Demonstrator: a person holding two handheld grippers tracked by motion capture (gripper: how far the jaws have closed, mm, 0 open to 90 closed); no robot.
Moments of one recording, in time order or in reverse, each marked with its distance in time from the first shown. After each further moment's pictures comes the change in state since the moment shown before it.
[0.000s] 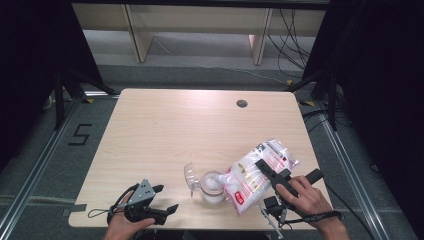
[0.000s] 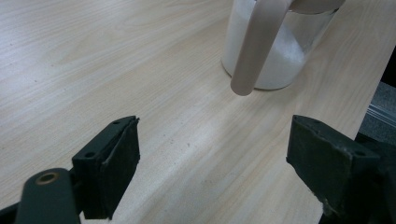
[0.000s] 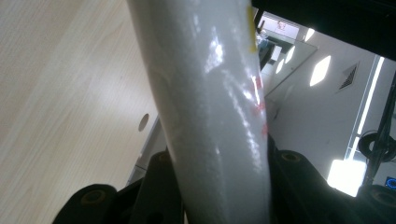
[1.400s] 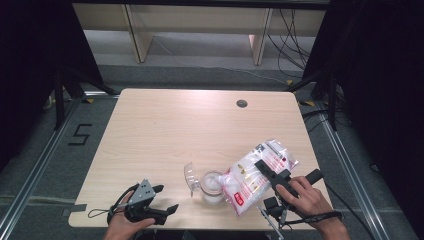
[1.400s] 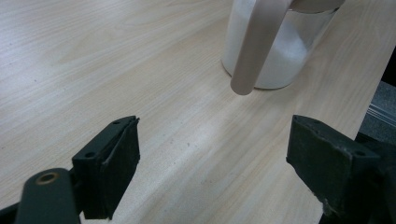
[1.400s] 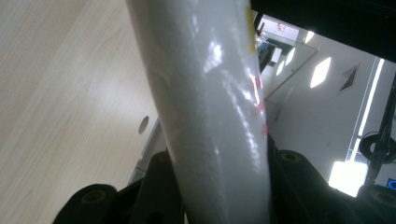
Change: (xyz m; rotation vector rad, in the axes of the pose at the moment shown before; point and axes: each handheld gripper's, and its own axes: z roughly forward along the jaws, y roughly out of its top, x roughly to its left) left arm -0.002 0.000 0.001 -0.009 -0.001 -0.015; right arm -0.002 0.001 -0.002 -0.018 0.001 0.006
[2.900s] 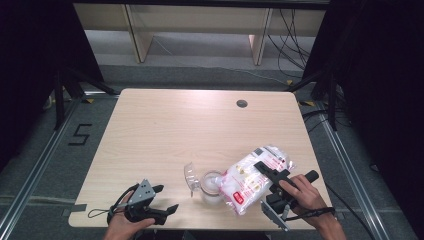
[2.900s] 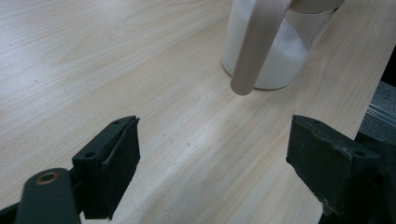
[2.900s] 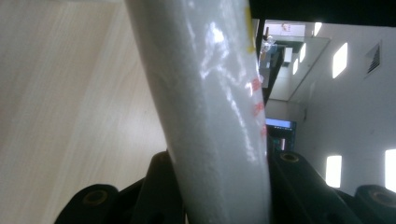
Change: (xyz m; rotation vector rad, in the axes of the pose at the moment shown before) left arm 0.000 0.000 0.000 0.001 0.001 -0.001; right arm 0.014 -0.010 0.012 -0.107 0.041 0.210
